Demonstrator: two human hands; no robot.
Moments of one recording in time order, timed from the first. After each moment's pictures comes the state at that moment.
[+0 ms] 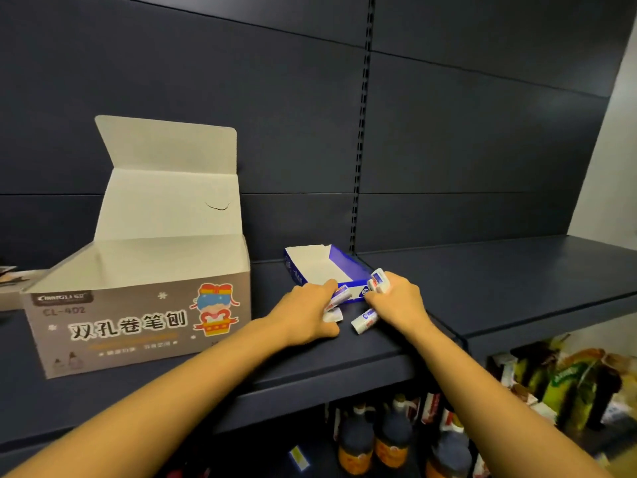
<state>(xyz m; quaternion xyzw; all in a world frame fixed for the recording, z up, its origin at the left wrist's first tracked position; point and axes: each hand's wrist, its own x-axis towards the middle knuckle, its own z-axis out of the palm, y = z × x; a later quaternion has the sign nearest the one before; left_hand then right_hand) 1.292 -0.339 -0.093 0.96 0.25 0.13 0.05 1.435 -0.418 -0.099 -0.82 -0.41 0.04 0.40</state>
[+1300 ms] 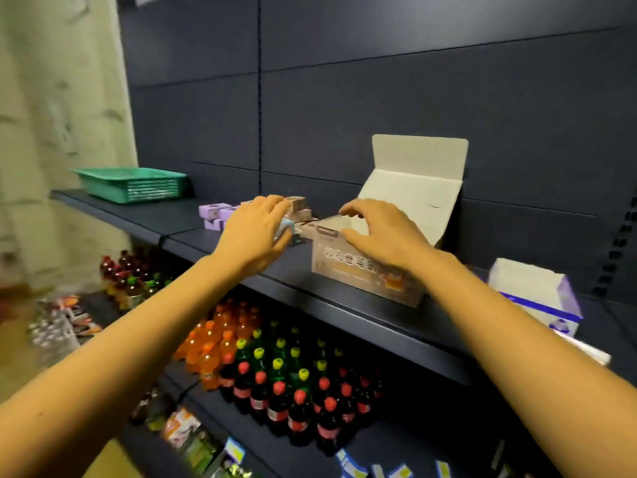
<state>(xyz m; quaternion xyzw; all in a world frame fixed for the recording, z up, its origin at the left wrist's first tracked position) 1.051 -0.455 -0.034 0.68 0.65 0.21 -0.26 1.254 -0.415 -0.007 -0.39 -0.88 -0.03 0.28</state>
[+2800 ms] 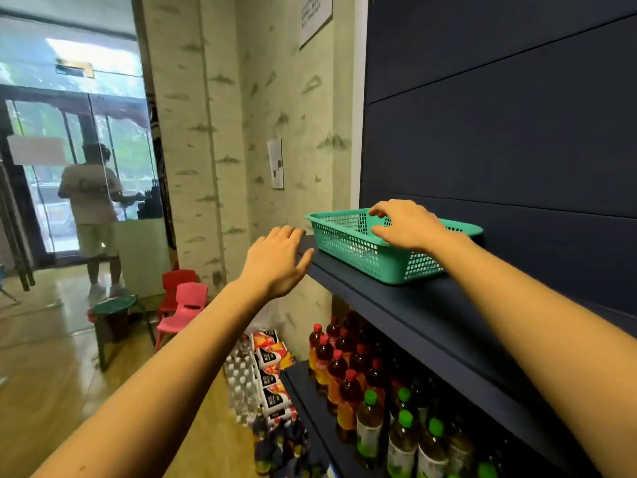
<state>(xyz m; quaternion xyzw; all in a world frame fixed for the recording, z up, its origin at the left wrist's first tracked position) 0.267 -0.303 -0.036 0.48 0.83 0.14 -0.25 0.405 -0.142 0.018 -0.26 -0.94 0.00 0.21</state>
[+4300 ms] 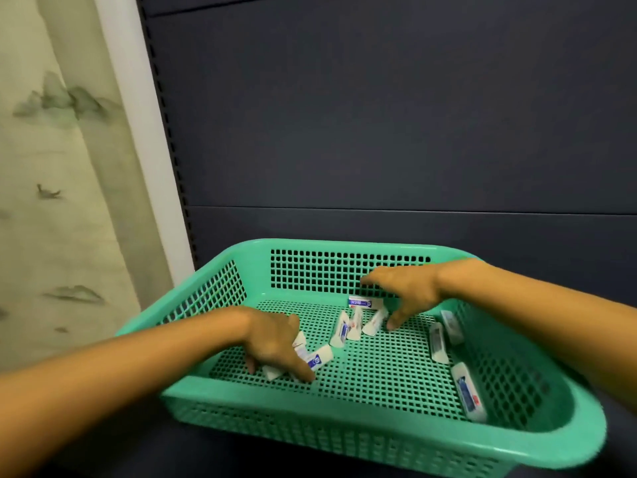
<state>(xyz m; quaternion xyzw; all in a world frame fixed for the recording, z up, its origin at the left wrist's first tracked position) 0.058 0.086 -0.036 0.79 0.55 -0.18 0.21 0.274 0.115 -0.017 -0.52 -0.84 0.05 -0.14</state>
